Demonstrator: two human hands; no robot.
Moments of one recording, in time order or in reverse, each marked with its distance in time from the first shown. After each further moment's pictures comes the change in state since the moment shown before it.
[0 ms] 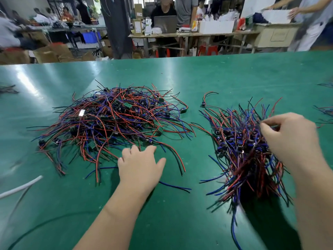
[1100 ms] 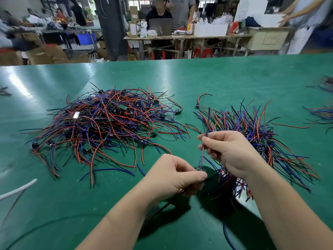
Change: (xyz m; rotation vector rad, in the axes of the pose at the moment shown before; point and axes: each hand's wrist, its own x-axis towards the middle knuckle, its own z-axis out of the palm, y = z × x) left_hand -0.038 0.041 -0.018 -1.226 -0.653 0.260; right_hand -0.031 -0.046 0.044 1.124 -0.645 0.390
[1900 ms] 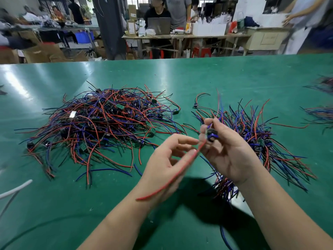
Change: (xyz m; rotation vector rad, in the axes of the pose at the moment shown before) left_hand 0.006 -0.002 0.000 0.134 0.229 0.531; right_hand -0.011 -0.013 0.016 0.711 -0.163 -0.021
